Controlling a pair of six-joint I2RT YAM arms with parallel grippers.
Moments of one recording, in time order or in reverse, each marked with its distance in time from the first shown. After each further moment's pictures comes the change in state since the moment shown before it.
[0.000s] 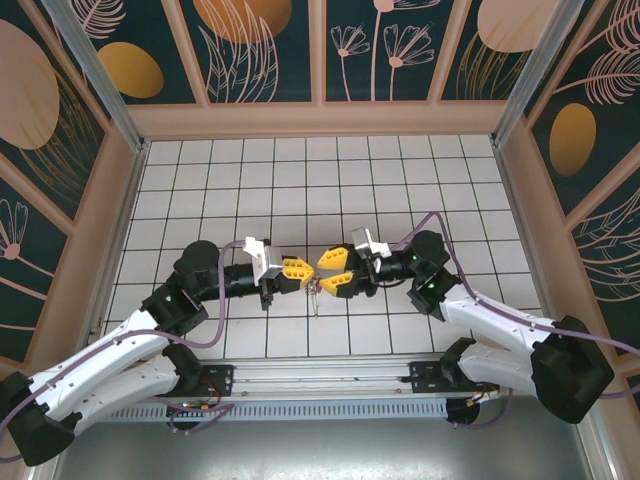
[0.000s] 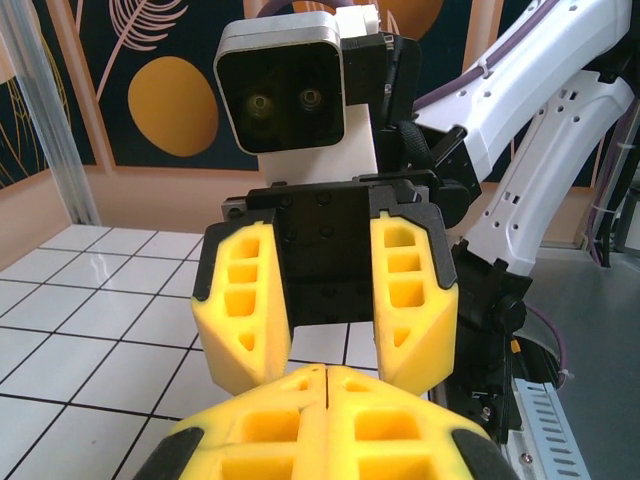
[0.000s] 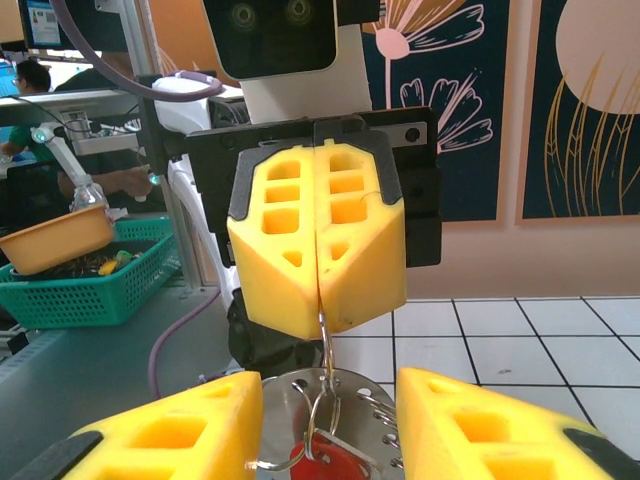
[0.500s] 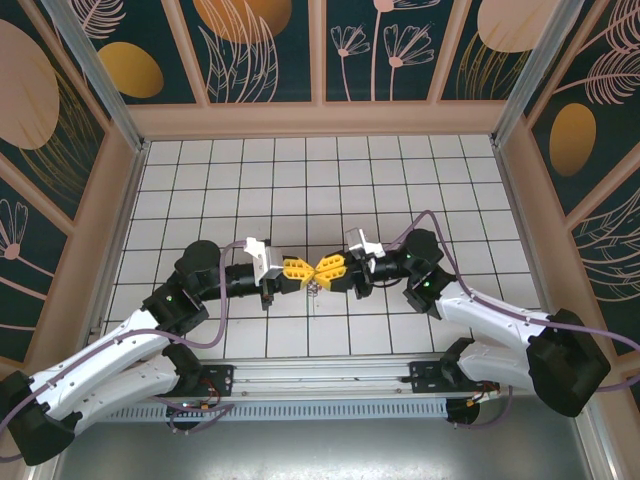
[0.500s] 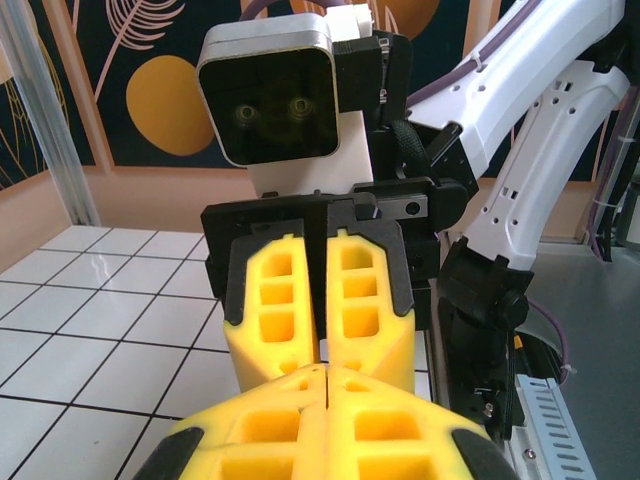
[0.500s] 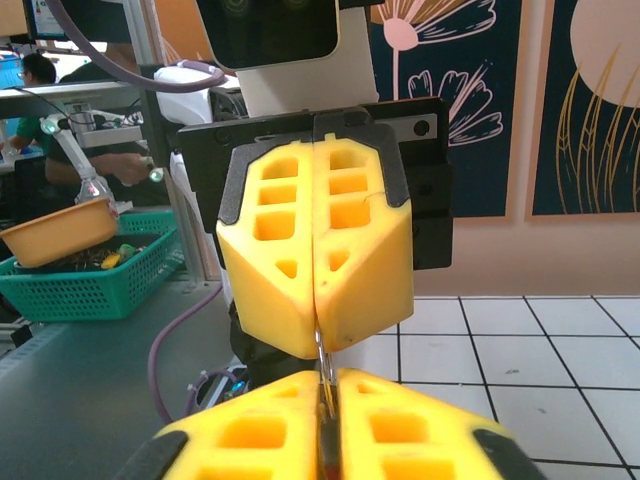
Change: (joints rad) left arm 0.000 0.007 0.000 0.000 0.003 0.016; right arm 0.023 0.037 0.021 -0.010 0.005 -0.027
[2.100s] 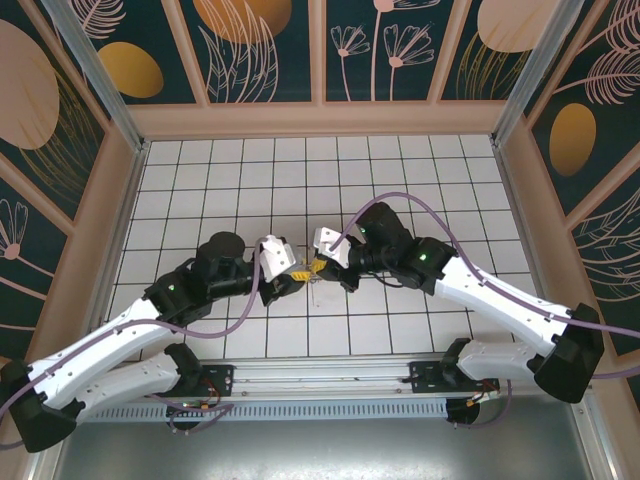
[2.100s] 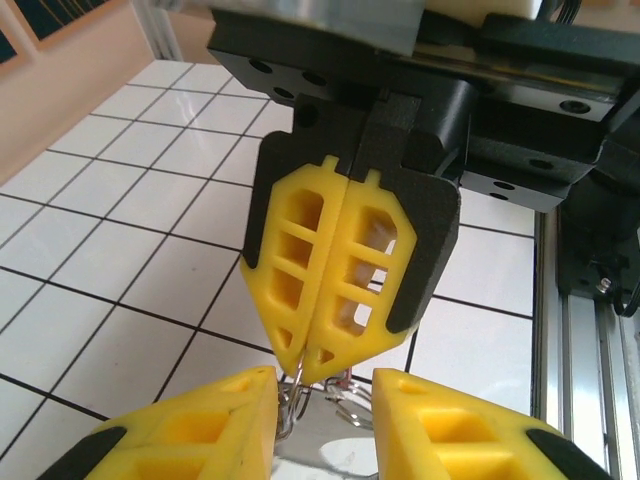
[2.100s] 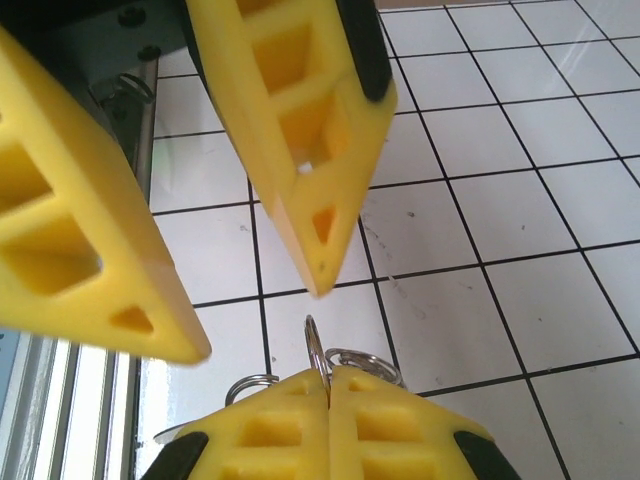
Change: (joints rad) left arm -0.047 0.070 0.148 -0.417 -0.310 0.156; right arm 0.144 0.054 0.476 -1.234 0.573 -0.586
